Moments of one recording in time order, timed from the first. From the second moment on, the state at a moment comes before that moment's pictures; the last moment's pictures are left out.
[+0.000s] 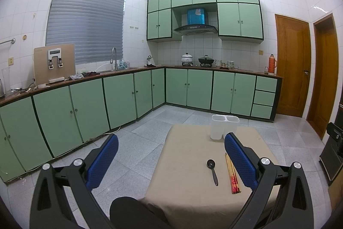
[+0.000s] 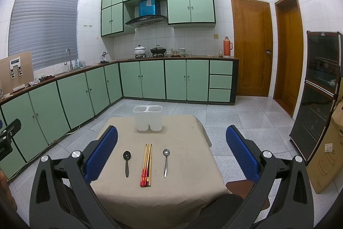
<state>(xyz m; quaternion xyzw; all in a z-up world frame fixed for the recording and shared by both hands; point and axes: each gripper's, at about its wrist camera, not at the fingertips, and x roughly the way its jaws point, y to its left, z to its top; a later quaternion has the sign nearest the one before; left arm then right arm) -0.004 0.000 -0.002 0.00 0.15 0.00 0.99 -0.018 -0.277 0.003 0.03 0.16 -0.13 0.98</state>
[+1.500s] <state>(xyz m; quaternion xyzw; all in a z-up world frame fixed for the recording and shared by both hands) 0.145 -0.034 -0.167 -0.02 0.38 -0.10 0.92 0.102 -0.304 -0.143 0.04 0.33 -0.06 0.94</state>
